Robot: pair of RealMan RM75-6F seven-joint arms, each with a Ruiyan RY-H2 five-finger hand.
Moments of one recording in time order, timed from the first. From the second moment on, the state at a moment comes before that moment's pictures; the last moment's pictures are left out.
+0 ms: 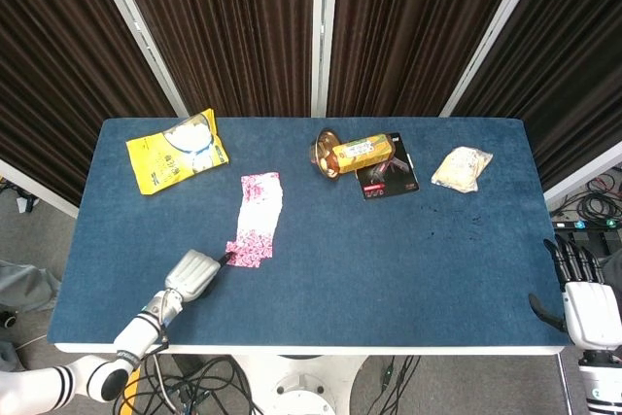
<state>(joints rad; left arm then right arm) -0.56 -1.56 0.00 -1.42 1.24 0.85 0.47 0.03 -1.22 0.05 -1.42 -1.53 1.52 0.11</state>
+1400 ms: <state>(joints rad) -0.55 -1.48 0.01 -1.49 1.22 0.94 0.47 0.04 -1.22 0.05 -1.45 -1.53 1.51 0.06</state>
